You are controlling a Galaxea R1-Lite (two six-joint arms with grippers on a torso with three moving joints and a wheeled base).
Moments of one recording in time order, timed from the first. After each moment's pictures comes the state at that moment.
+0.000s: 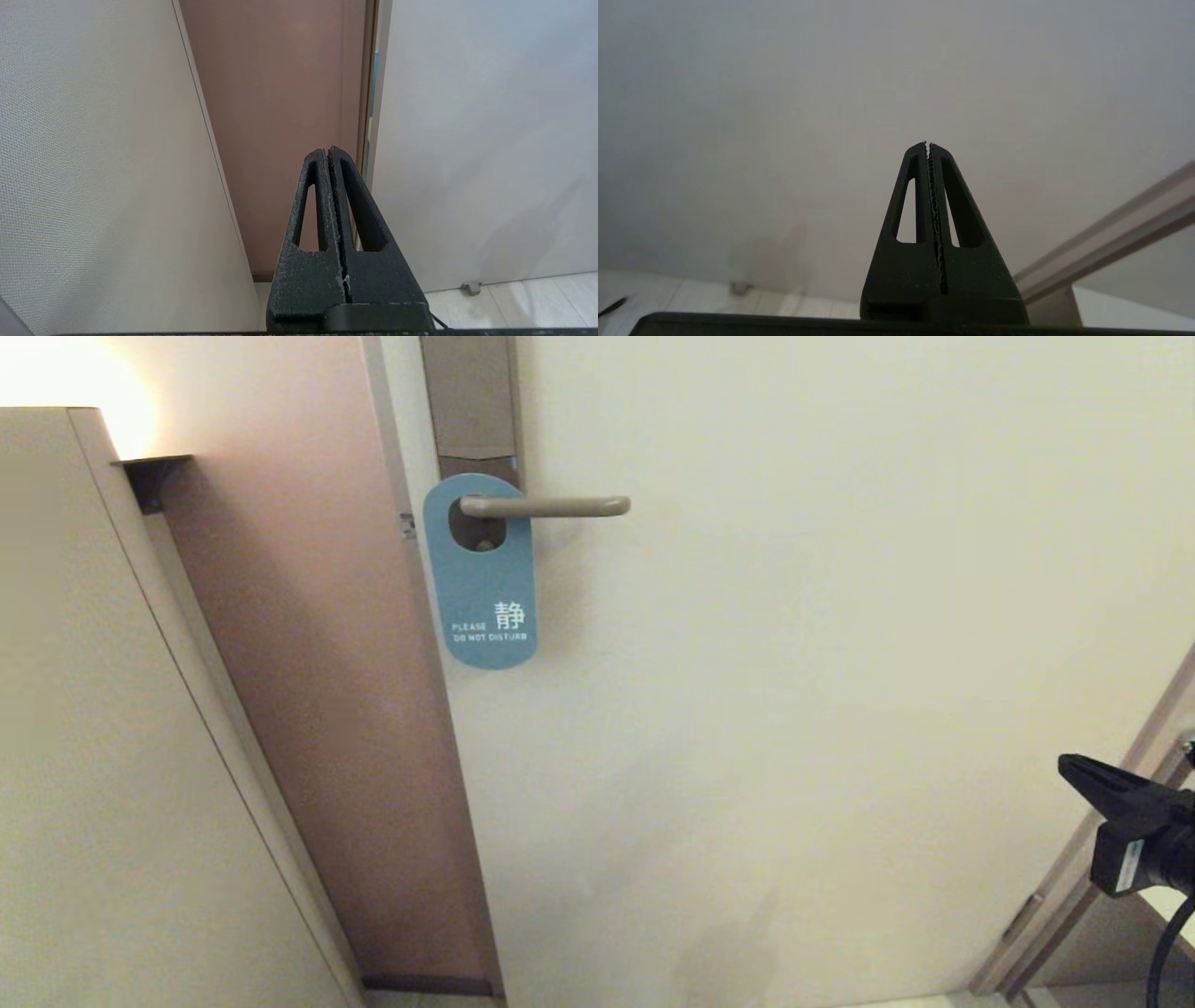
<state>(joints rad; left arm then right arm) 0.00 0.00 0.00 0.02 -0.02 0.03 0.08 1.15 -0.25 -0.73 -0.07 -0.29</state>
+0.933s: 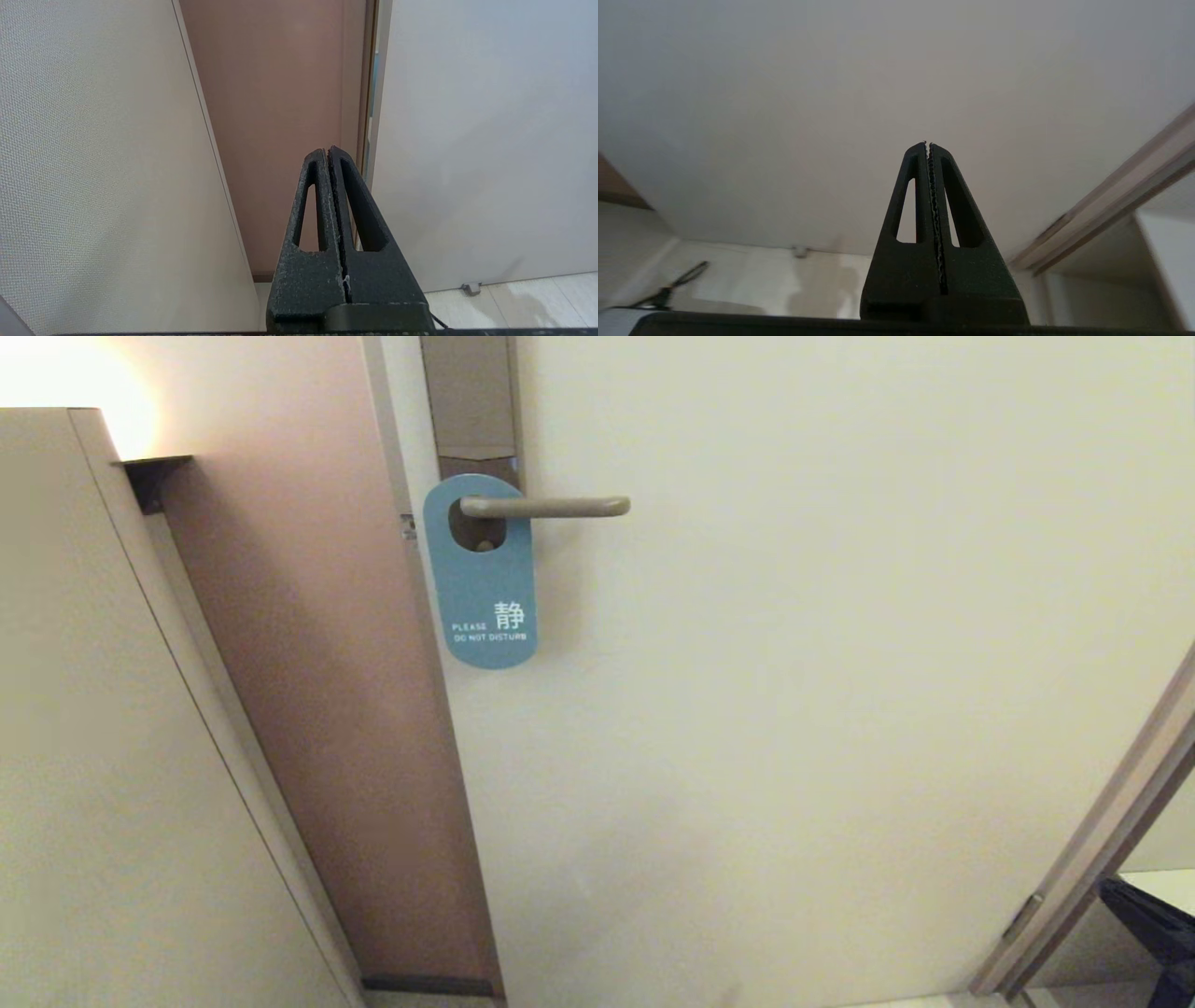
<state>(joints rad) 0.00 0.00 0.00 0.02 -0.01 0.03 0.08 0.91 0.00 -0.66 -0.07 -0.11</state>
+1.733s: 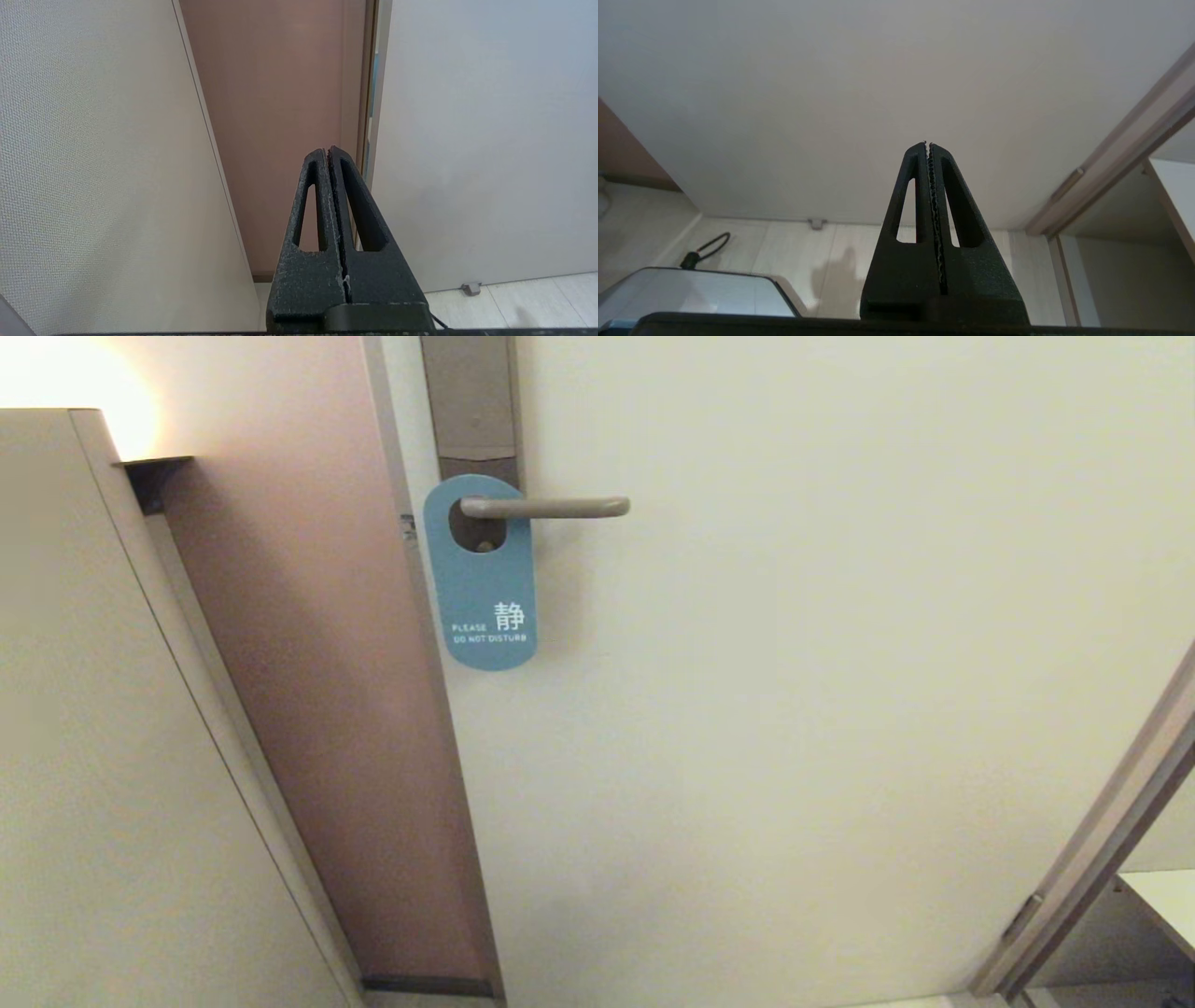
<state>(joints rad) 0.00 0.00 0.00 0.02 -0.02 0.03 0.02 0.43 0.00 -0.15 -0.01 -0.06</state>
